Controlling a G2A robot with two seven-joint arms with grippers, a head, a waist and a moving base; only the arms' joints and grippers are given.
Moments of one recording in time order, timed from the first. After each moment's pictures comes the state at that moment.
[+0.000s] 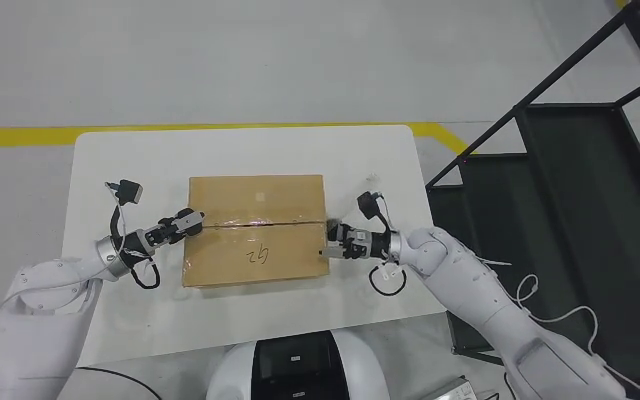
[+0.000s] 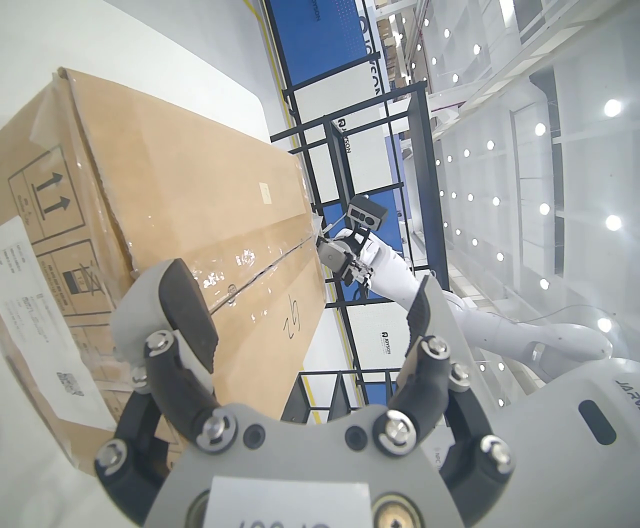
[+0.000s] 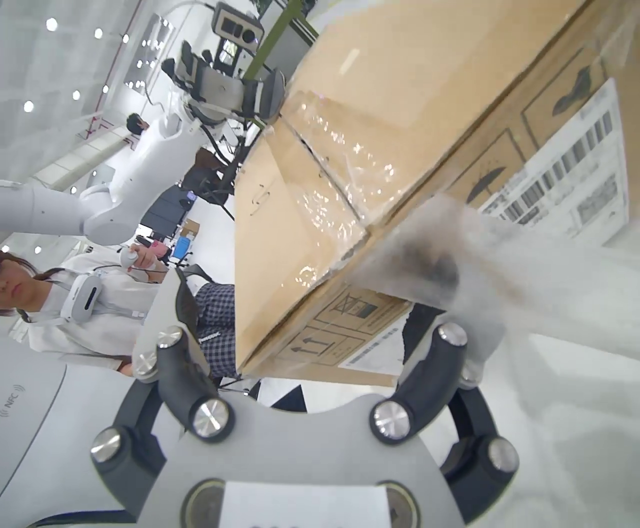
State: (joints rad) left arm 1.35 -0.93 -1.46 -1.53 -0.24 -0.41 -0.96; right arm -1.07 -1.08 0.86 -1.11 -0.17 -1.01 0.41
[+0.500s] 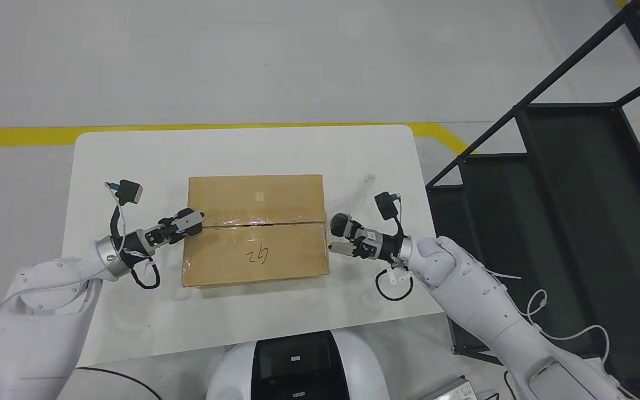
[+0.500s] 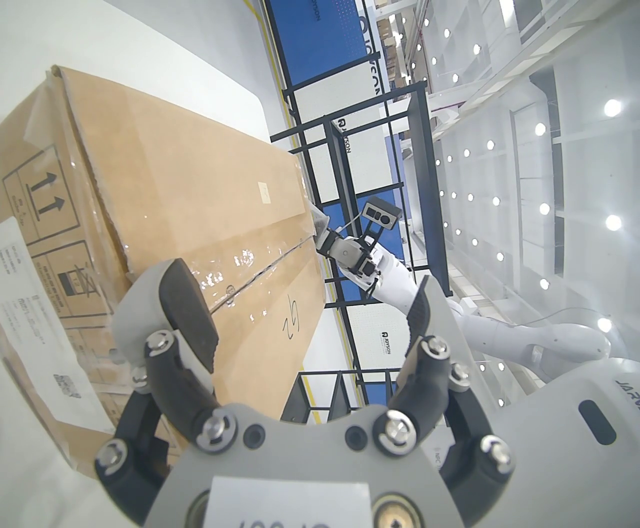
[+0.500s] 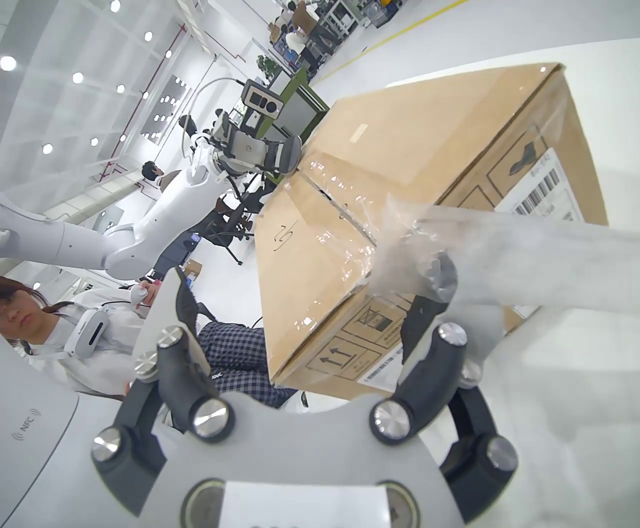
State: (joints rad) left arm 1.35 -0.93 -1.46 -1.53 -0.24 -0.41 -0.96; right arm -1.18 -1.05 0.96 -1.23 -0.21 -1.01 0.27
